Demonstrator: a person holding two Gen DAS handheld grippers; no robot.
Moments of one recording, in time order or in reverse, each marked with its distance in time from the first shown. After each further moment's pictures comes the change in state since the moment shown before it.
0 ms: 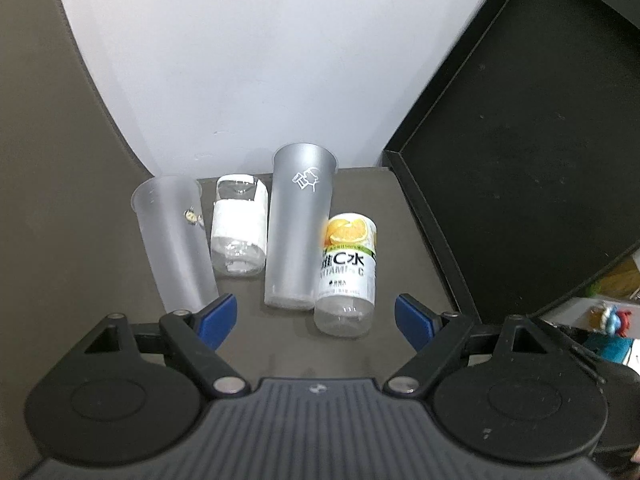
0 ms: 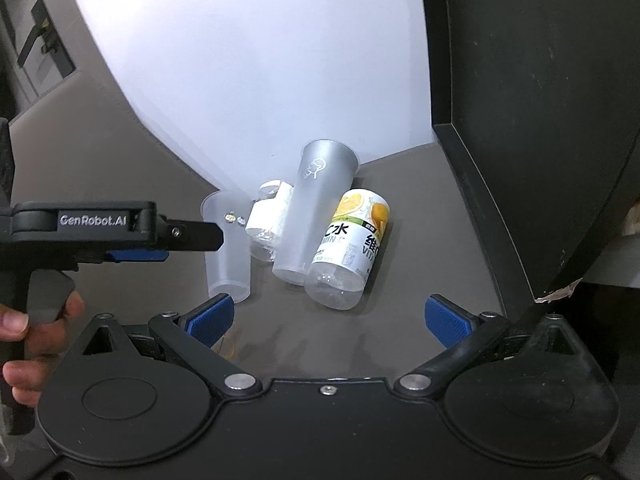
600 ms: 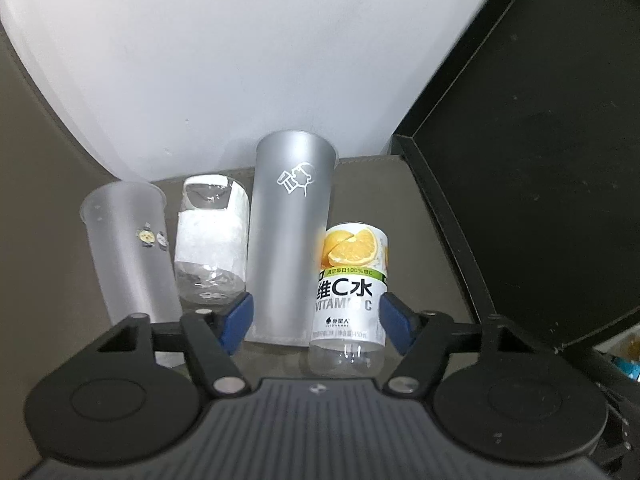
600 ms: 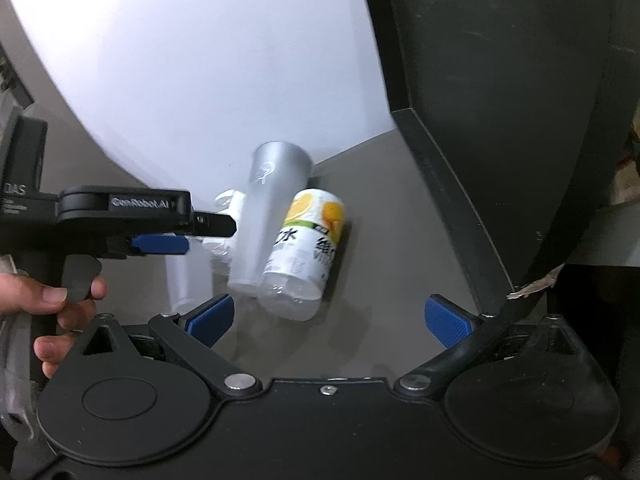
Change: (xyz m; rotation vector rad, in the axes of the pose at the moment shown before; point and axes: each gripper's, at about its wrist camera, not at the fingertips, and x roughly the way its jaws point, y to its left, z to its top) left arm 0.079 -0.010 0.030 0.011 0.076 0.012; right arm 0.023 -0.042 -0.007 0.111 -0.012 -0.032
